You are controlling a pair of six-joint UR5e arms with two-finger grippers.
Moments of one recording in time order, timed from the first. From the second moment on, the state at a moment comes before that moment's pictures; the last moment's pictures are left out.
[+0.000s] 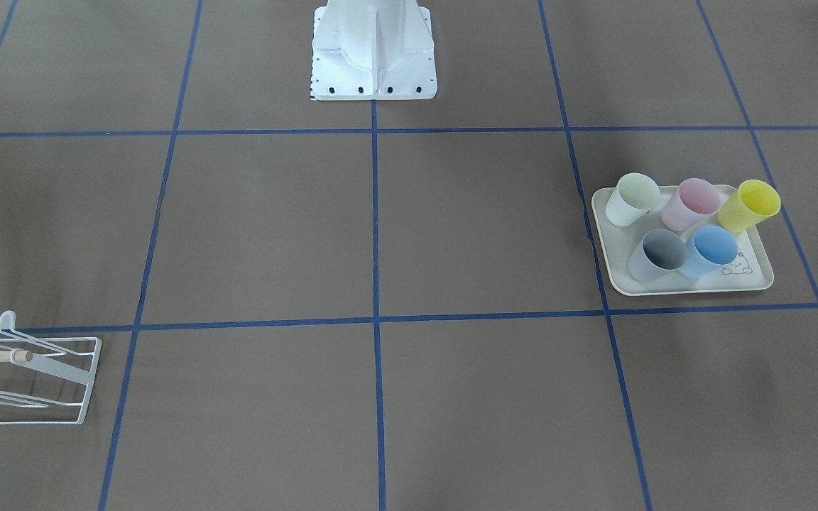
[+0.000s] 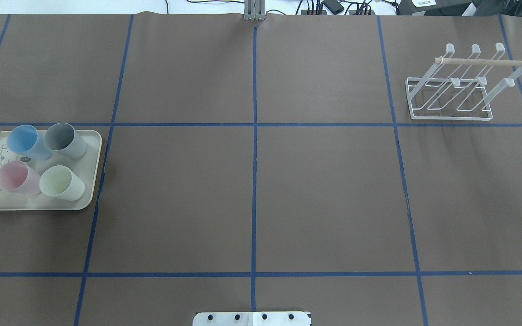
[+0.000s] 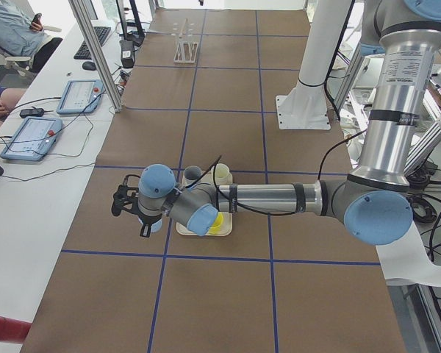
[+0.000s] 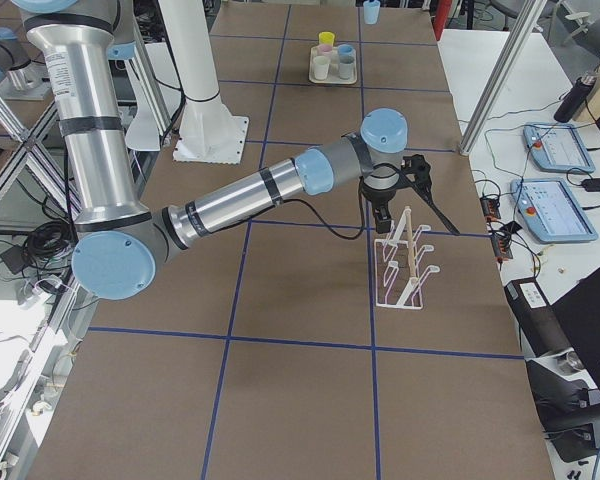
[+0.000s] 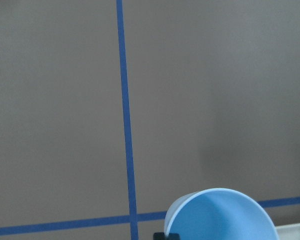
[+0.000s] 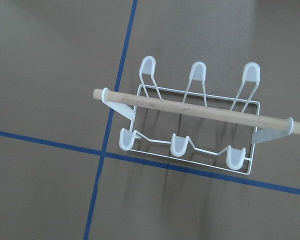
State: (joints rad) left arm -1.52 -1.73 -1.40 -2.17 -2.35 -0.46; right arm 1.42 -1.38 1.85 -1.60 2.47 0.29
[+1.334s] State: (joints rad) left arm -1.14 -1.79 -1.66 -2.64 -1.96 -1.87; right arm 0.96 -1.01 1.80 -1.16 2.00 1.36
